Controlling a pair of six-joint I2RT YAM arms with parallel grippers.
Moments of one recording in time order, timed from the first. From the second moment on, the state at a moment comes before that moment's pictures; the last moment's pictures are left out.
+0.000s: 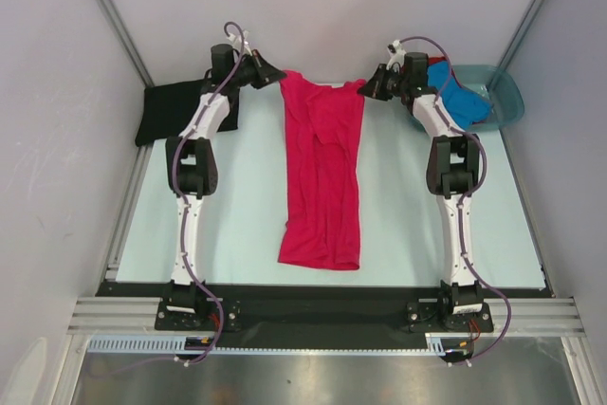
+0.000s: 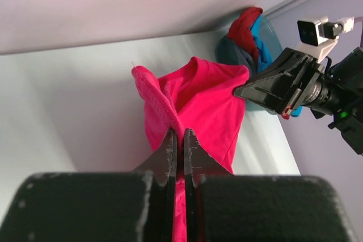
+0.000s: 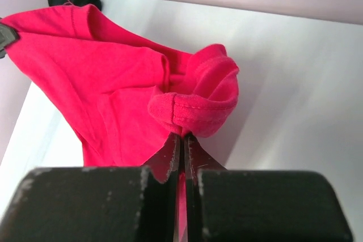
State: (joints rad) left arm -0.10 2.59 2.37 -0.05 0.76 -0.65; right arm 0.10 2.56 2.28 -0.16 -0.66 0.36
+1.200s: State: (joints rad) left arm -0.06 2.83 2.53 0.07 0.61 -0.70; right arm 0.08 2.80 2.47 -0.16 -0.47 0.38
